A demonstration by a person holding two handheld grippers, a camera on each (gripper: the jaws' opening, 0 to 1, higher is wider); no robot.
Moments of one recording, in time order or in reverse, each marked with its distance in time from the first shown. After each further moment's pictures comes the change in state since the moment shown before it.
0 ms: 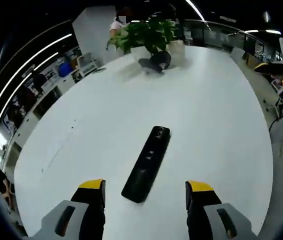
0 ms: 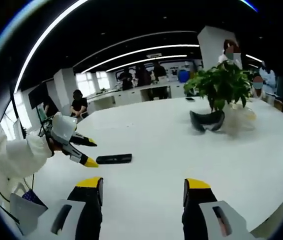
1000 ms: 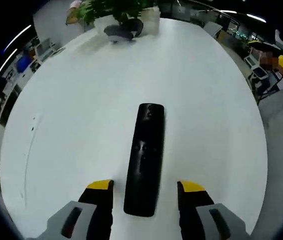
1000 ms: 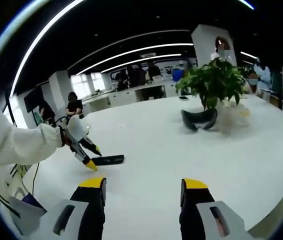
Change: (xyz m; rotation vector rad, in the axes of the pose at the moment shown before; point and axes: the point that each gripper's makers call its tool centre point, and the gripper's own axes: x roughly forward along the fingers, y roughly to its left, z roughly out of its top) left arm 0.039 0.001 -0.016 0.137 0.226 -0.284; right arm -0.004 -0.019 0.004 0.035 -0.005 -0.024
